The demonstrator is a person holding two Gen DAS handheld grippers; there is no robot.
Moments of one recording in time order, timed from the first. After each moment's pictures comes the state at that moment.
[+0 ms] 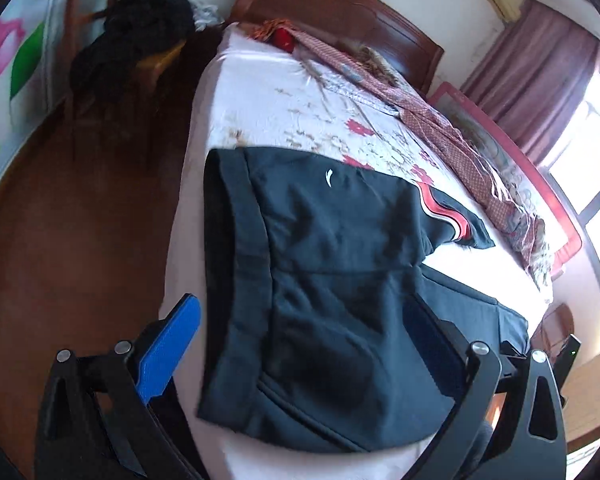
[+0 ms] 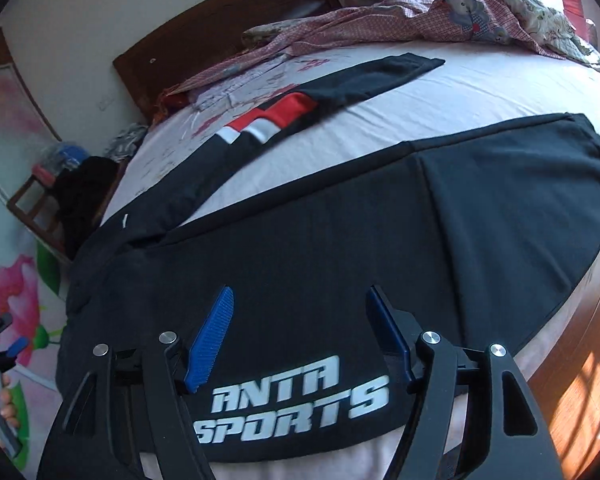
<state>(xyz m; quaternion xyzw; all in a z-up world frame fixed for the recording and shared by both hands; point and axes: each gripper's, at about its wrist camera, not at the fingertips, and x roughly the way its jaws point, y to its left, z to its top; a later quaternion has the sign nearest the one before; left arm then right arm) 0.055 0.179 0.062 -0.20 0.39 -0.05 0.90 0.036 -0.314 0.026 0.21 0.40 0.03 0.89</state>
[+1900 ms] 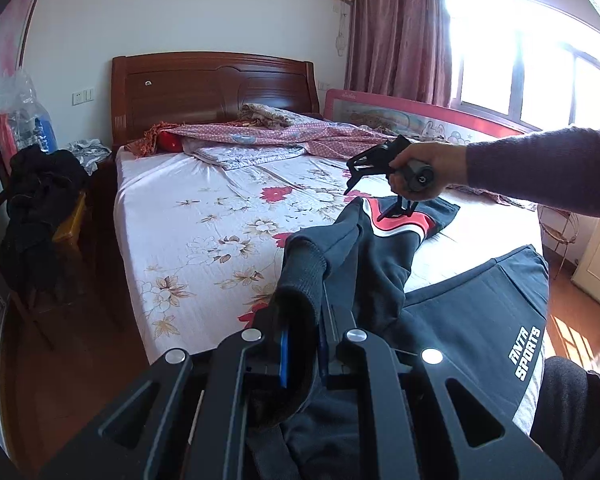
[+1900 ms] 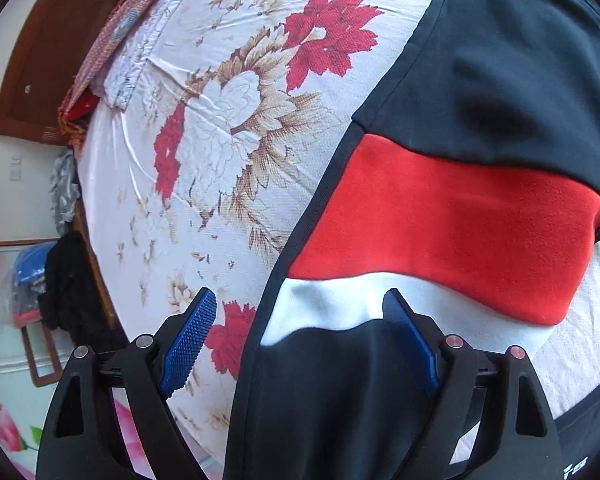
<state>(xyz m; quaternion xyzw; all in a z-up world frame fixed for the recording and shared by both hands) 0.087 0.136 0.106 0.01 0.25 -0.18 0.95 0.455 -0.242 0.025 0.37 0.62 -0.06 0.69</state>
